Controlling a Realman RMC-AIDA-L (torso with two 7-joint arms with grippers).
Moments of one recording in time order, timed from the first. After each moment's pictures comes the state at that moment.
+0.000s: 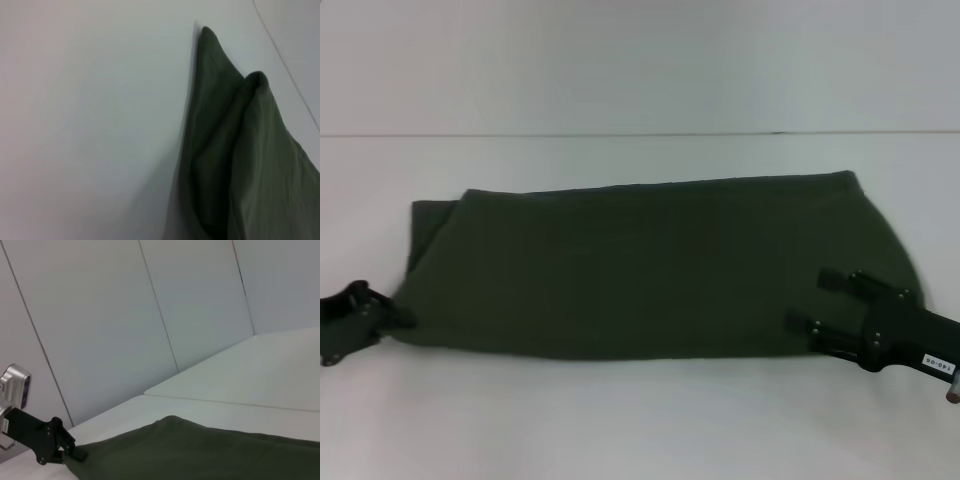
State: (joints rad) left arm -0.51 -1.93 0.48 0.59 2.36 1.36 -2.64; right arm 0.42 2.08 -0.56 -0.40 -1.85 -1.49 1.11
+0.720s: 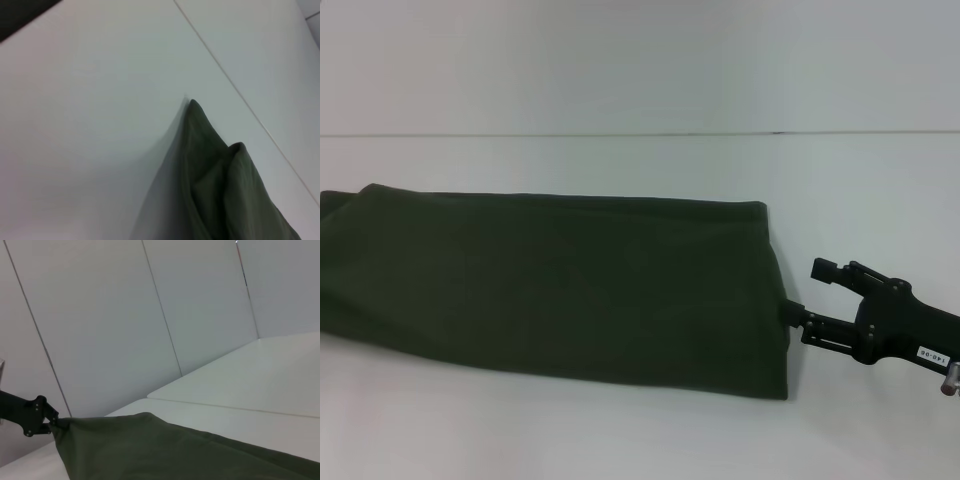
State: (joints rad) left arm -0.44 -1.84 0.29 0.69 2.39 1.32 -2.62; right arm 0.44 2.09 -0.56 -0.40 -1.85 -1.49 1.11
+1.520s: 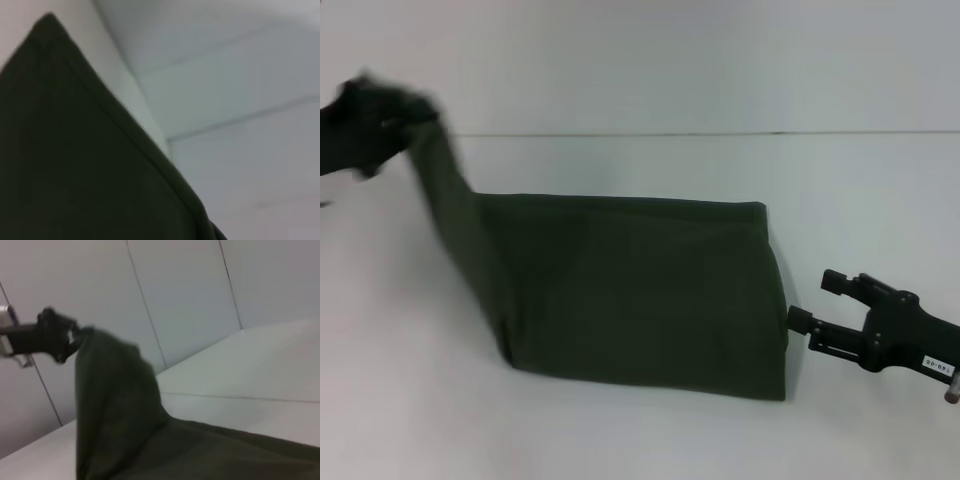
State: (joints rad) left arm -0.63 -1.95 0.32 0.67 2.03 1.50 -2.55; right arm 0.42 2.09 -0.56 -0.38 -1.85 -1.46 1.13
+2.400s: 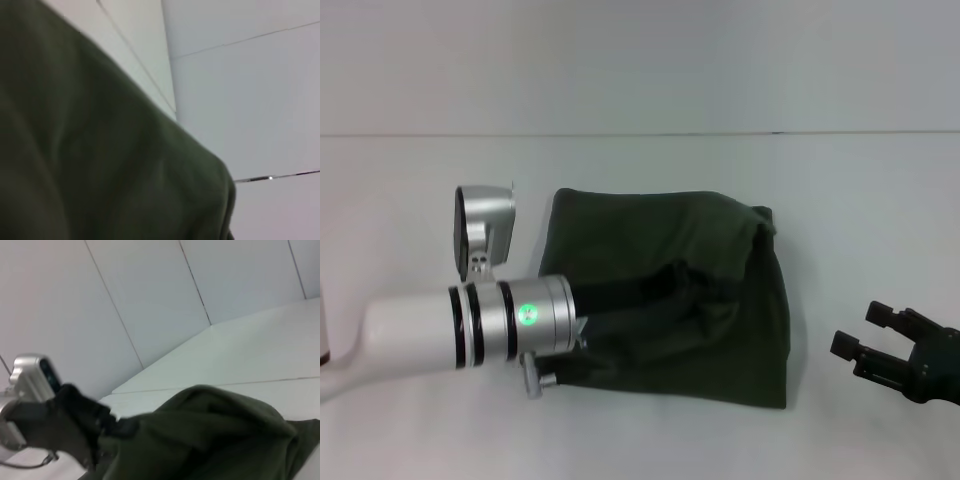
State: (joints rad) left arm -0.77 -2.17 0.60 0.24 1.97 1.31 -2.24; right arm 0.32 2.07 -0.52 -0.39 -1.85 -1.49 1.16
